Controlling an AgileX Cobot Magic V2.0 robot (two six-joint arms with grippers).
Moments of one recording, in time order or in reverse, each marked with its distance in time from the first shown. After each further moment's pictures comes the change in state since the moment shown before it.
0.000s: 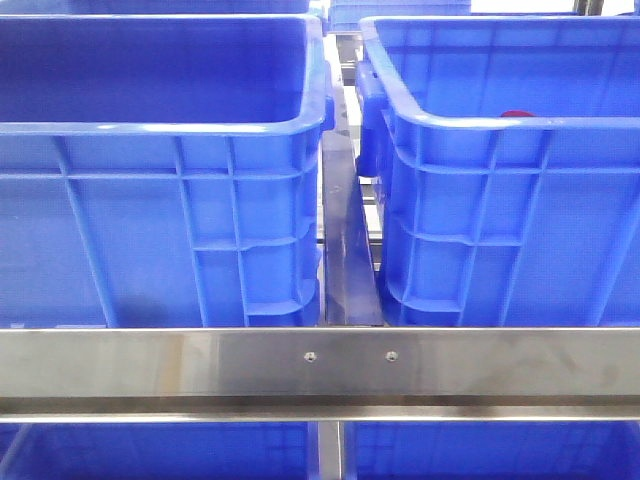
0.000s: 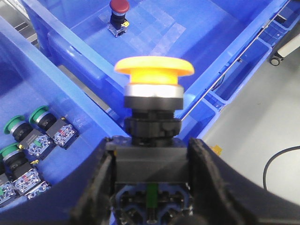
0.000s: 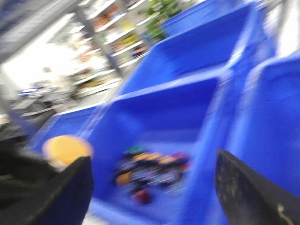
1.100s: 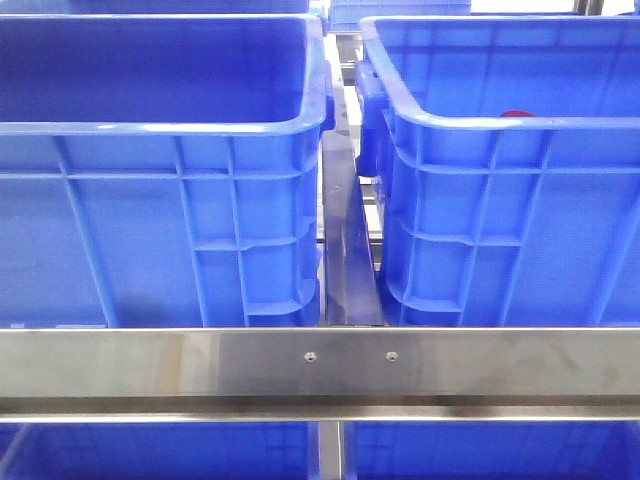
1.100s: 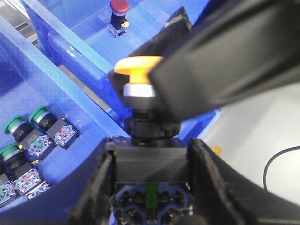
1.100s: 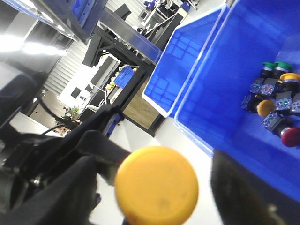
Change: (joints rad) left arm 0.000 0.000 0.000 0.000 0.000 0.000; right arm 0.160 0.529 -0.353 -0.015 0.420 0.181
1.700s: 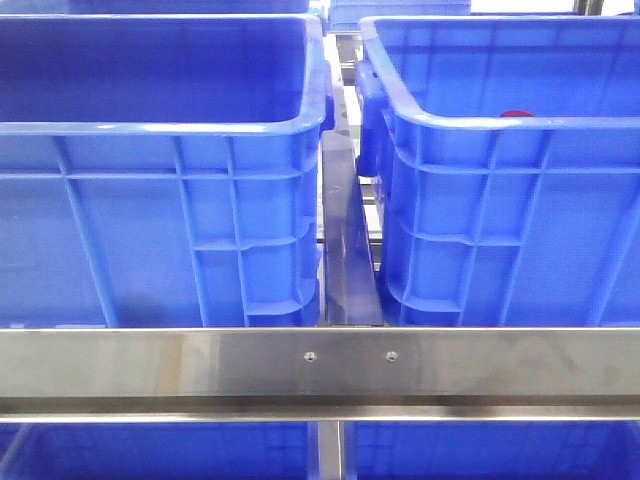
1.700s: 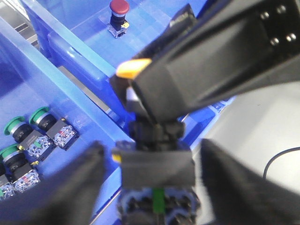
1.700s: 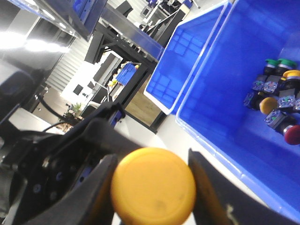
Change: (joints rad) left arm 0.000 0.000 0.000 0.000 -0.002 0.000; right arm 0.000 0.007 -0.002 -0.006 0.017 -0.001
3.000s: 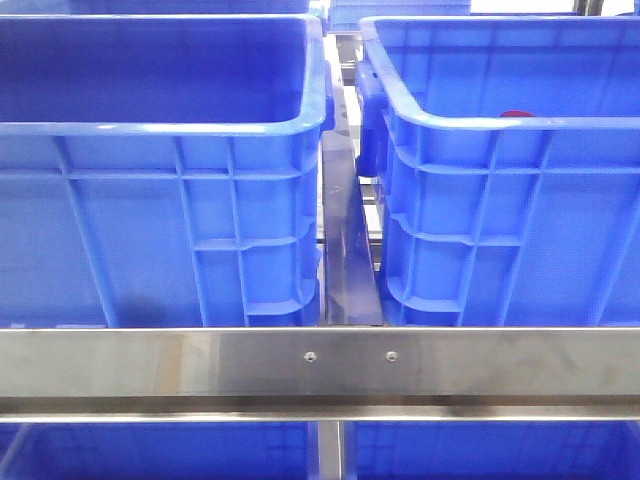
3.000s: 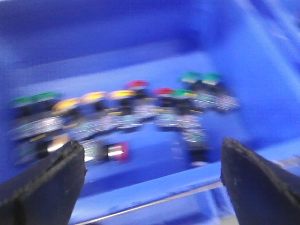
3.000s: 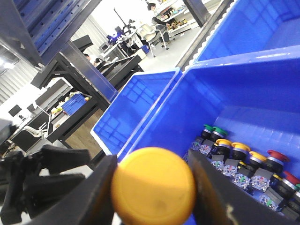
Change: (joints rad) left arm 0.577 -0.415 0.307 0.079 0.024 -0.078; right arm -0.042 0.000 -0.100 -0.004 -0.195 -0.148
